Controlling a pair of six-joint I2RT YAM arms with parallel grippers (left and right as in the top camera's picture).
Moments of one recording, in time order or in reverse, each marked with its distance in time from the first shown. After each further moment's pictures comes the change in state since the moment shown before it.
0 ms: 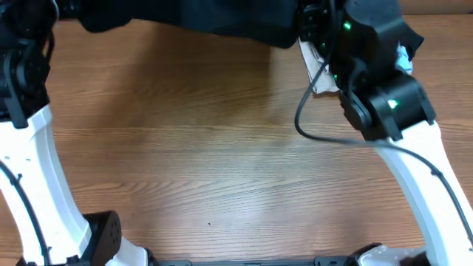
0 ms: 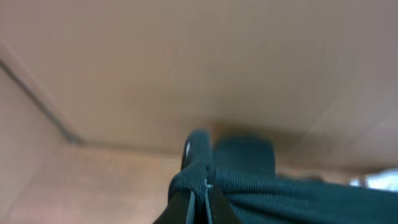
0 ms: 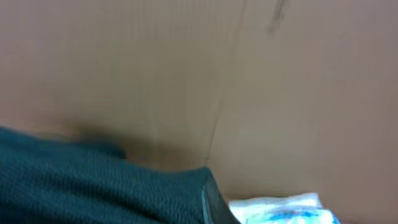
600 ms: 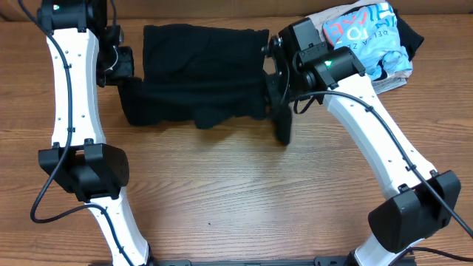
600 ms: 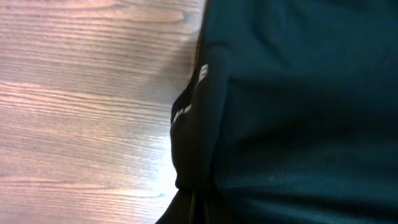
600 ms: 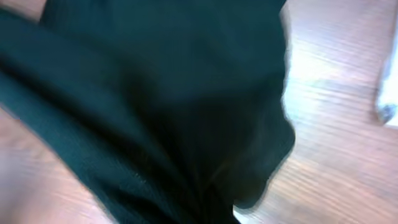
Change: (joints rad) left arm 0.003 0.433 -0.120 -0.531 -0.029 0.014; right arm -0.010 0.288 -0.022 -0.611 -0.462 0.142
